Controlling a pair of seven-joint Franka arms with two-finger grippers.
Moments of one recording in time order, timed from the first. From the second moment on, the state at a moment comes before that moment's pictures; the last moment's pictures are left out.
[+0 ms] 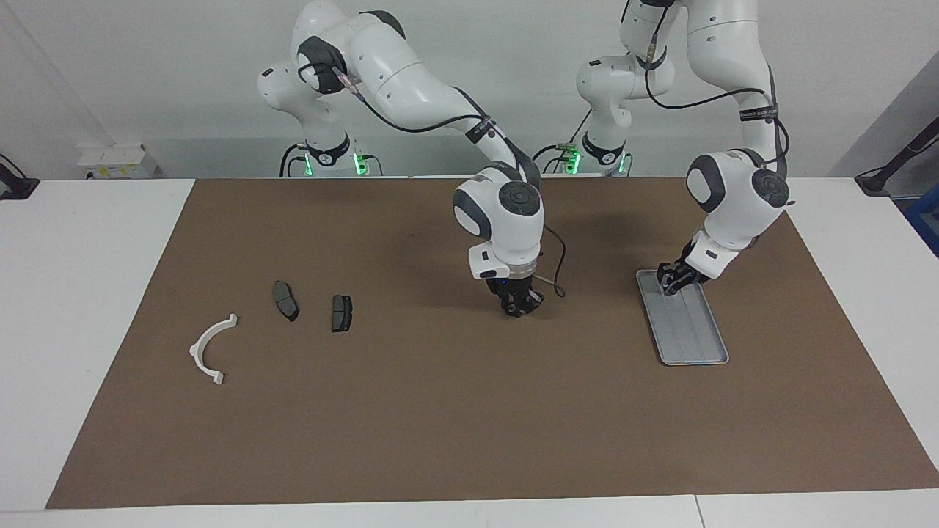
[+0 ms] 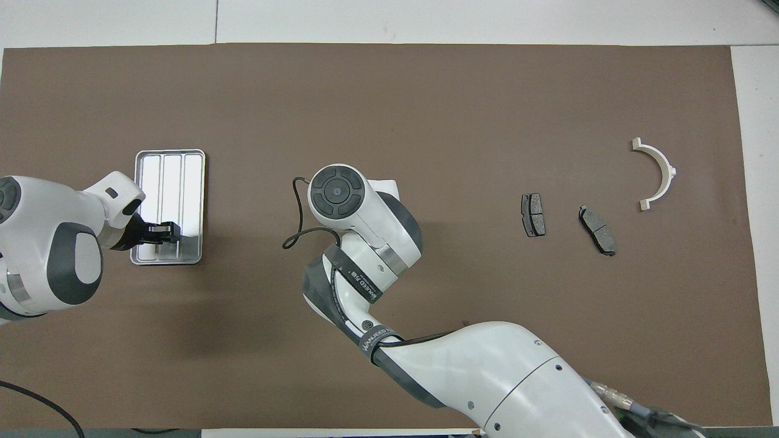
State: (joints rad) left arm 0.04 0.13 0.00 -2.26 -0.13 2.33 0.11; right arm 0.67 0.70 0.02 -1.41 -0.03 2.19 1.38
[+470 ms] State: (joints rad) left arm 0.04 0.13 -0.01 -2.28 -0.13 2.37 0.11; right arm 0.54 0.63 0.01 -1.38 -0.04 2.12 1.19
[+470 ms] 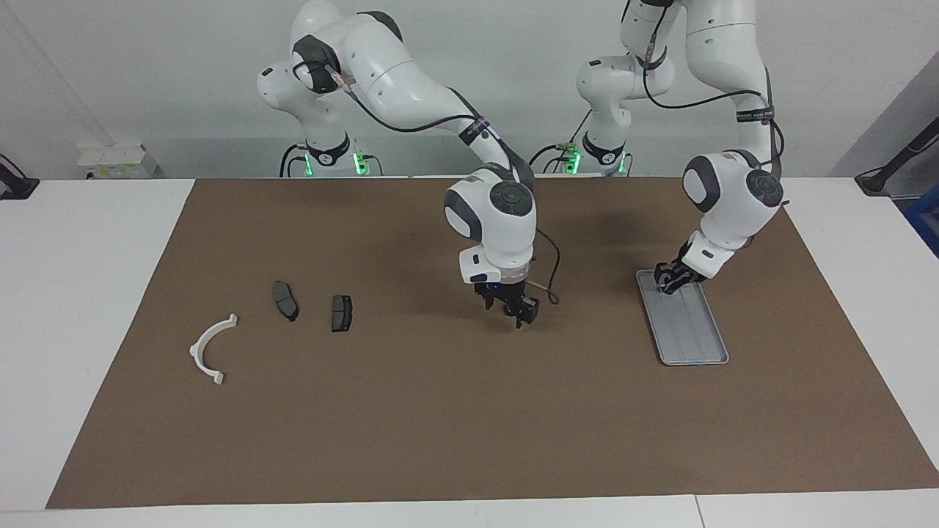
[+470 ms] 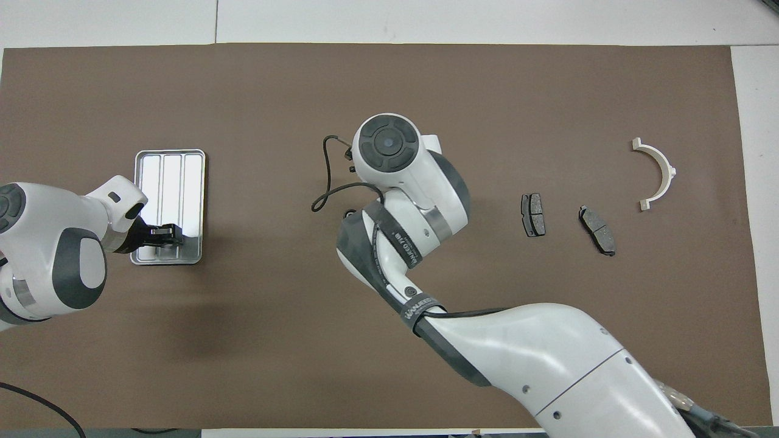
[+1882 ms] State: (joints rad) left arm -0.56 0.40 -0.01 -1.76 -0.02 2.20 -1.06; right arm -0.01 0.17 0.01 -1.48 0.04 1.71 -0.09
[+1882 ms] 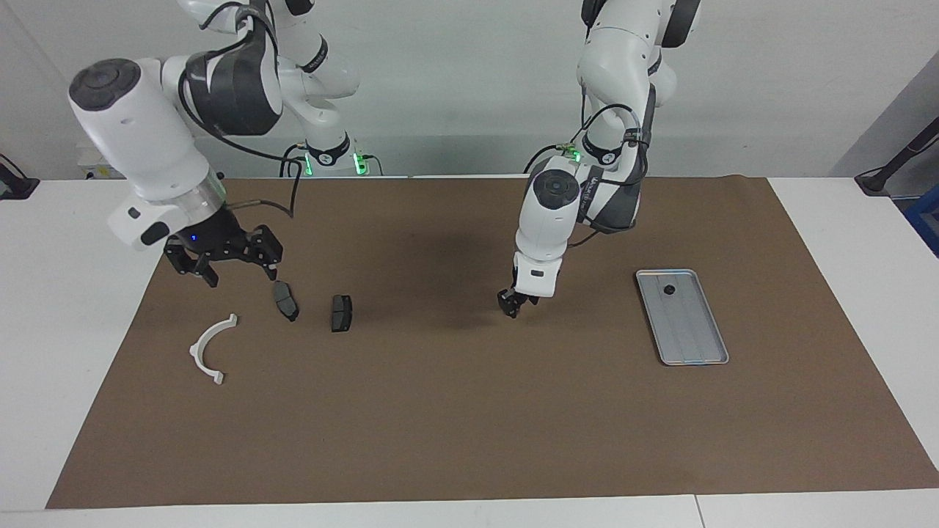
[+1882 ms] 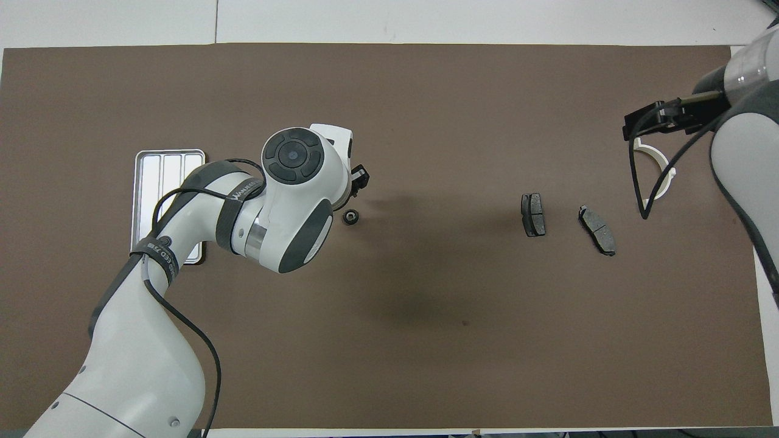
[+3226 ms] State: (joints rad) left arm -0.60 0.43 0.00 -1.83 -0.02 2.27 -1.06; right arm -0.02 -0.01 0.01 -1.57 0.03 1.57 -0.07
